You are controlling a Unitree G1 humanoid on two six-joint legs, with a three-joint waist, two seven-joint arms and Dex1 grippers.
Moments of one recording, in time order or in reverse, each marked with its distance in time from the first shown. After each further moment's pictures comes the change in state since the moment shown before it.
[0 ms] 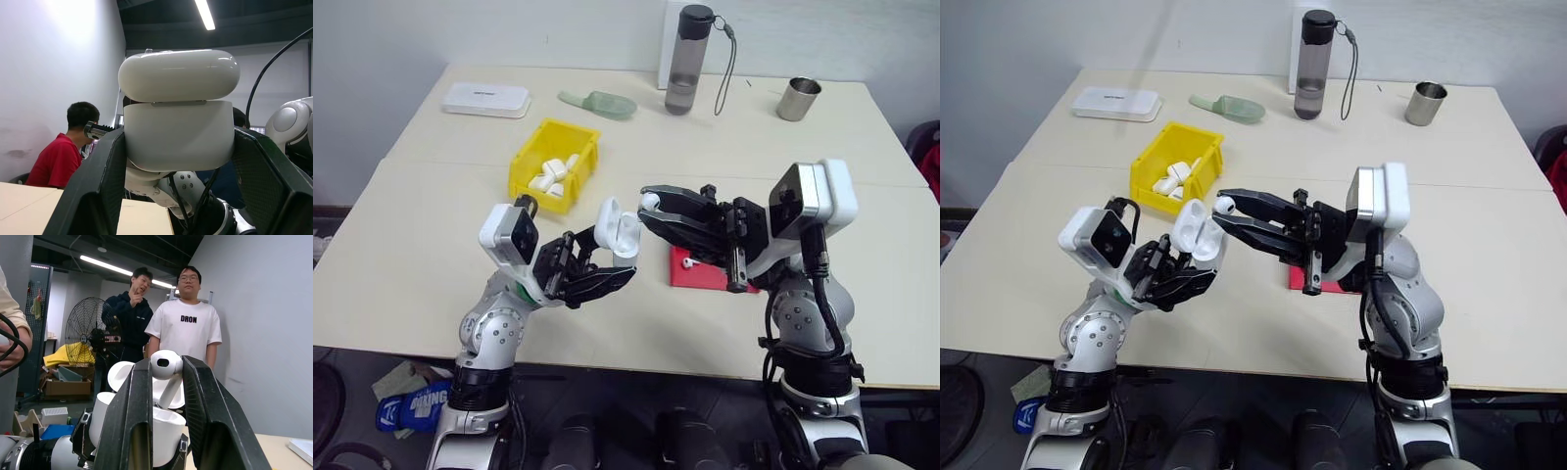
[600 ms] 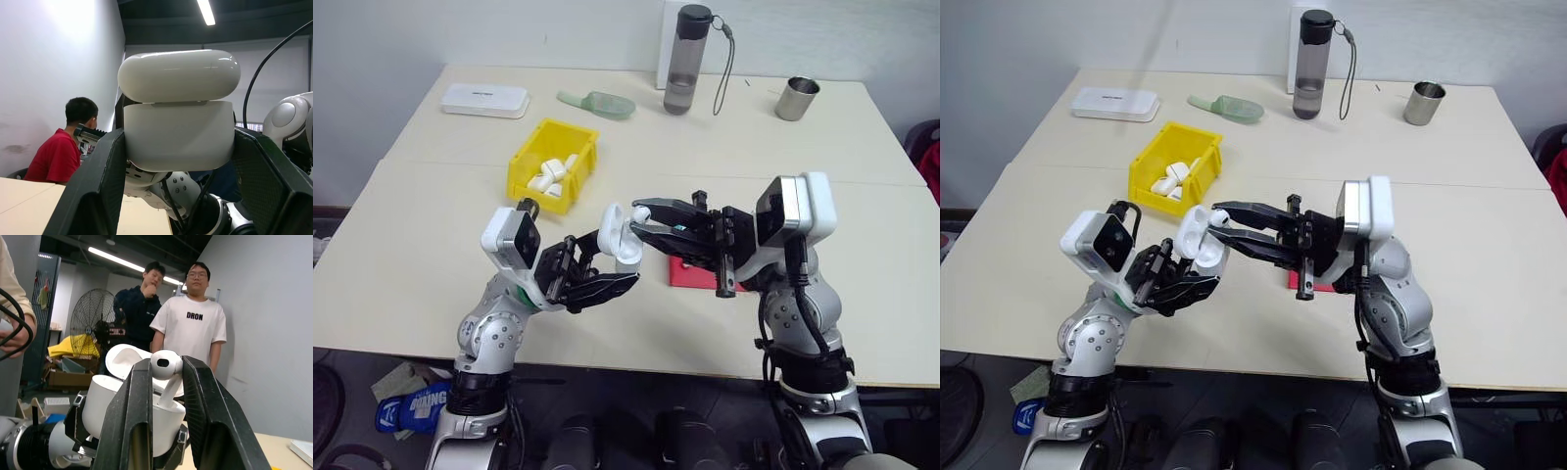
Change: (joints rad) left arm 0.023 0.007 -0.009 -0.026 0.018 0.009 0.002; right arm -0.015 -0.041 0.058 0.062 -0.033 -0.091 0.037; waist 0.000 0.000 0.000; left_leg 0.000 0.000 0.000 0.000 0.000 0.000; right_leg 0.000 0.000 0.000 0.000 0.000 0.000
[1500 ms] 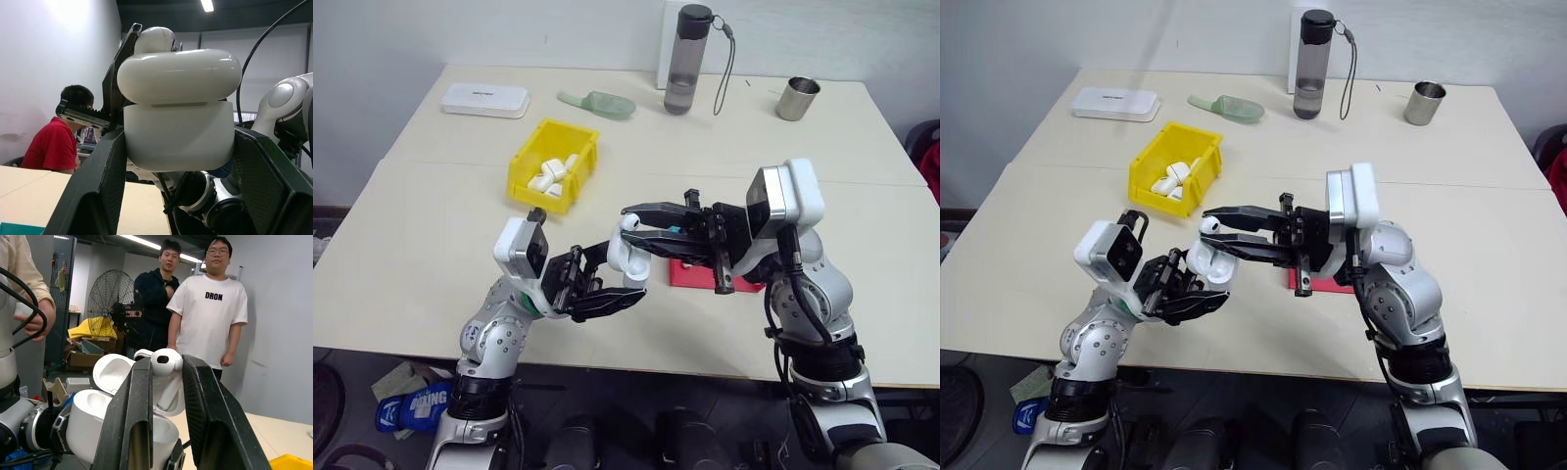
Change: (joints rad) left arm 0.019 -0.010 -0.018 0.000 0.055 -0.011 -0.028; right arm -0.050 -0.066 0.020 -0.007 0.035 0.082 0.009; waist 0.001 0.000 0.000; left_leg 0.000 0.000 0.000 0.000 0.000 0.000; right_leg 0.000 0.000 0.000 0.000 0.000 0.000
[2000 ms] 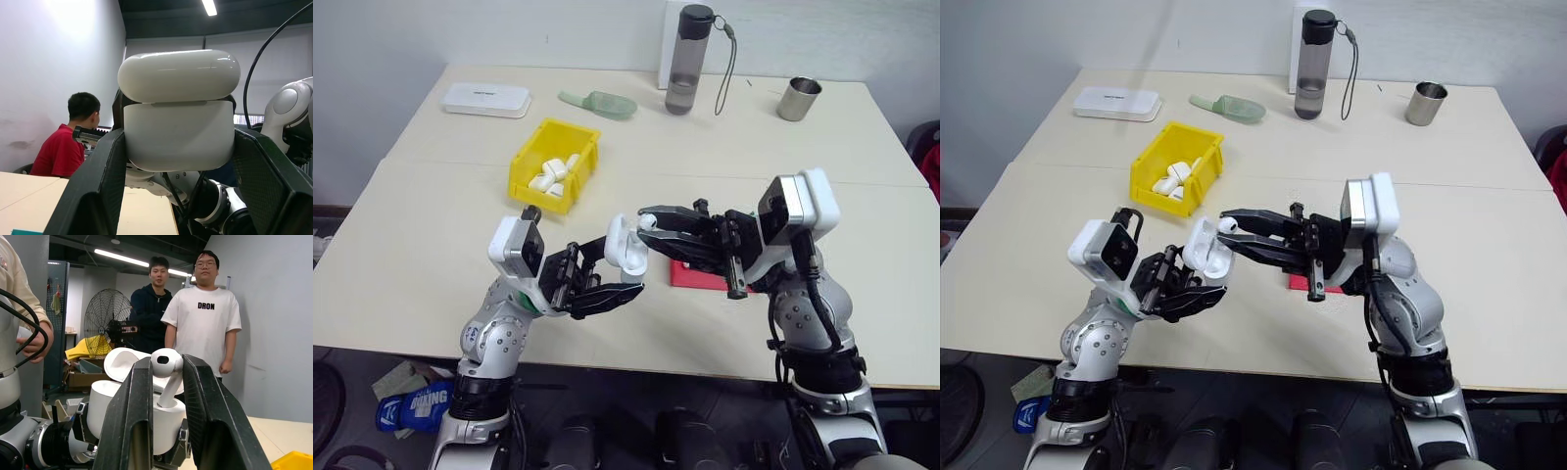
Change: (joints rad) left arm 0.000 -0.007 0.009 -0.001 -0.002 -0.027 0.002; right arm 0.083 0.011 -0.030 -0.013 0.076 -0.008 -0.009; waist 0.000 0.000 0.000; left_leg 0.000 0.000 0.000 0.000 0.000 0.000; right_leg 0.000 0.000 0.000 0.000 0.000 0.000
